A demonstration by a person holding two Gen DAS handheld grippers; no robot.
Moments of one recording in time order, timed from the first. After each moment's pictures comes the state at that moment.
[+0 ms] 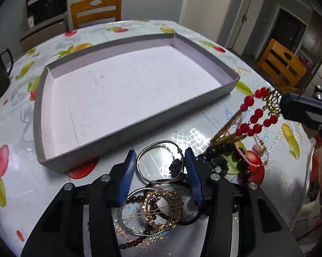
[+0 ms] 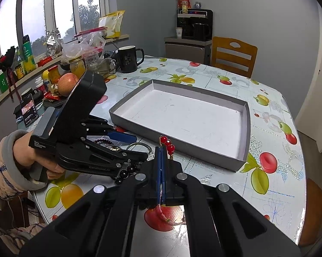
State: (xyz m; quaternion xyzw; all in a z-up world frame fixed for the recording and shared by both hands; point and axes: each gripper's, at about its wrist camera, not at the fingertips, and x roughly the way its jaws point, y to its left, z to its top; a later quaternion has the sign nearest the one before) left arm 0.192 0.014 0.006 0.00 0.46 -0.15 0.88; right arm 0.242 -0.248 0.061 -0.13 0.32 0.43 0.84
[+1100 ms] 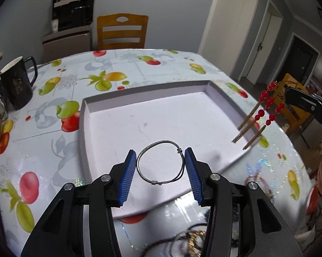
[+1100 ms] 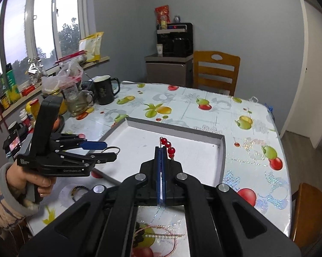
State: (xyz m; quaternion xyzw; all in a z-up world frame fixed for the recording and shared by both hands) left arm 0.234 0.065 0.044 -0.04 0.40 -0.09 0.91; right arm 0.324 -0.243 0.099 -0.07 0.30 0.39 0.87
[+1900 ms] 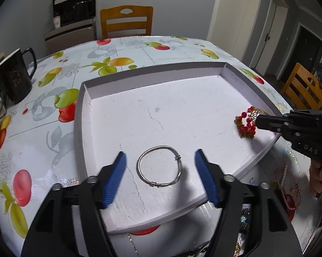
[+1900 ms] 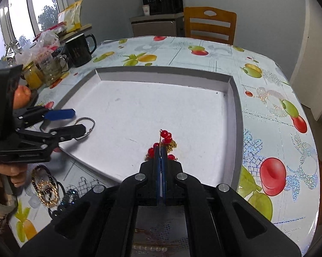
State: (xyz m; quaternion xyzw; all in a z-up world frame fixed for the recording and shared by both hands) left arm 0.245 0.064 0.011 -0.01 0.42 -0.07 0.91; right arm 0.364 -0.224 0.000 -0.10 0.41 0.35 0.83
